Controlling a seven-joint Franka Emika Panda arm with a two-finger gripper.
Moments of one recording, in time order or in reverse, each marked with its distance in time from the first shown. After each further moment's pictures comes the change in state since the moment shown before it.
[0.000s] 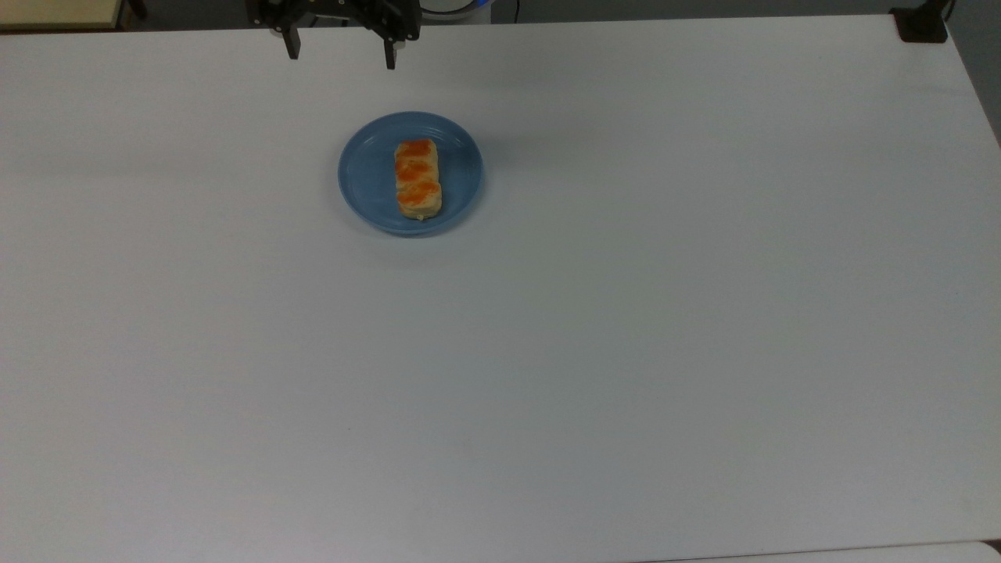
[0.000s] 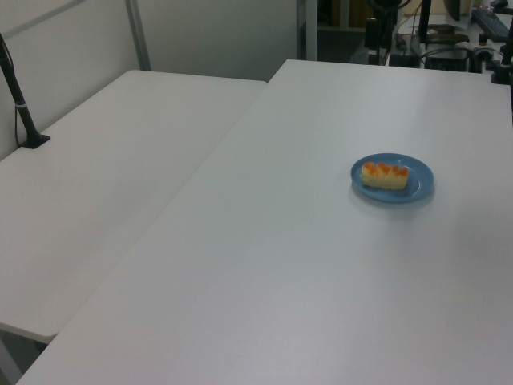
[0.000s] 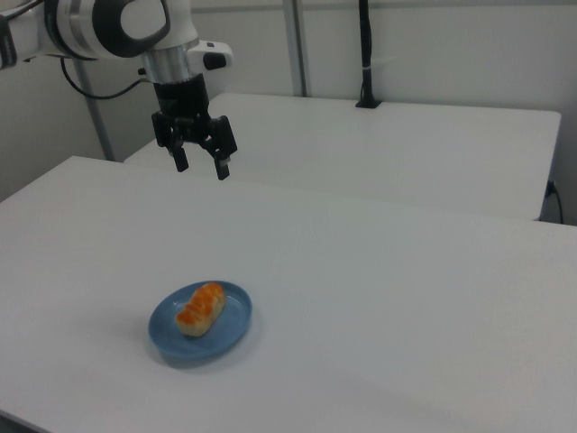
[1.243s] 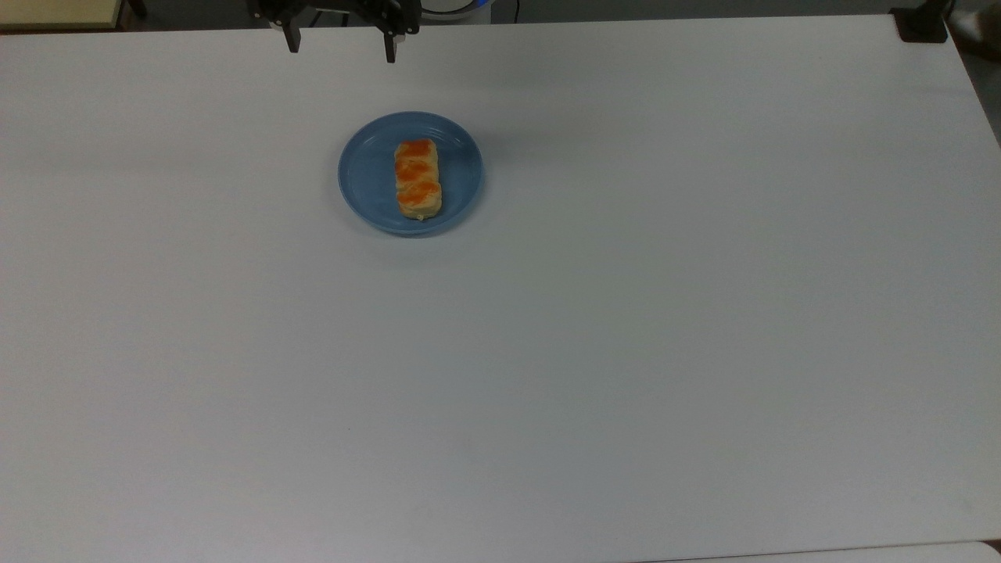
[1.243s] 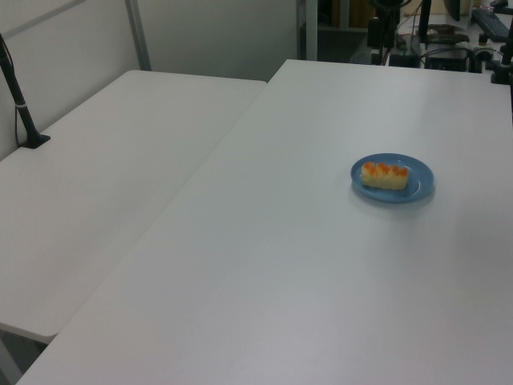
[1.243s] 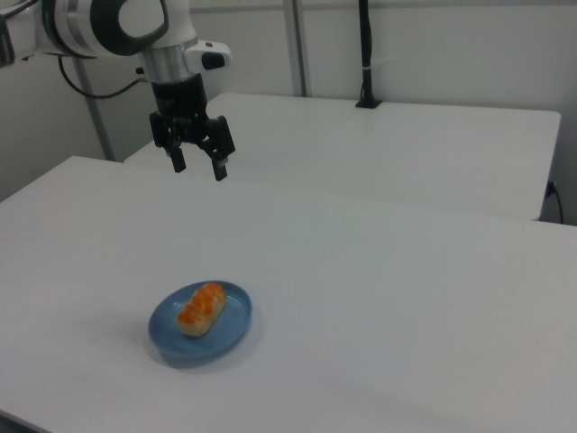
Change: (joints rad) arm 0.000 -0.006 0.000 0.000 0.000 -0.021 0.000
